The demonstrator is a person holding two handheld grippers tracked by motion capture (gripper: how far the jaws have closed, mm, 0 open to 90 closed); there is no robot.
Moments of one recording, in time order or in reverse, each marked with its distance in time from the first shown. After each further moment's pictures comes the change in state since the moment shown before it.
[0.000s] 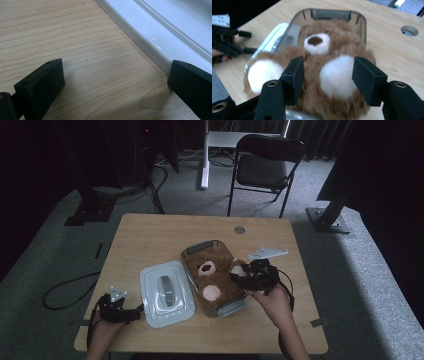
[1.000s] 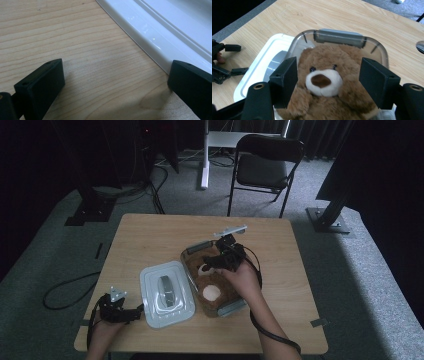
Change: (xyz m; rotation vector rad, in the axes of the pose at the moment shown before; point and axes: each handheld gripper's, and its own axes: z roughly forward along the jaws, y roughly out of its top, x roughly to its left) left arm 0.000 0.000 0.000 -0.001 0.000 0.000; right arm 0.018 0.069 0.076 0.075 -0.031 -0.010
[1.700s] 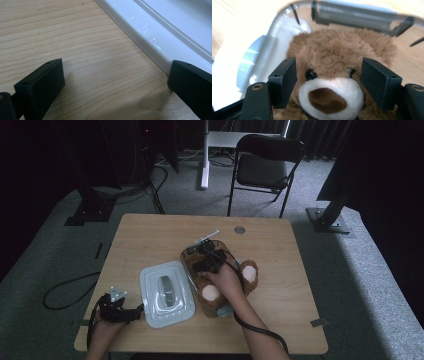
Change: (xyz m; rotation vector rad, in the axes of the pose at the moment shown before) left arm 0.000 0.000 0.000 0.001 -0.001 0.001; right arm 0.013 -0.001 0.084 0.191 -0.067 -0.020
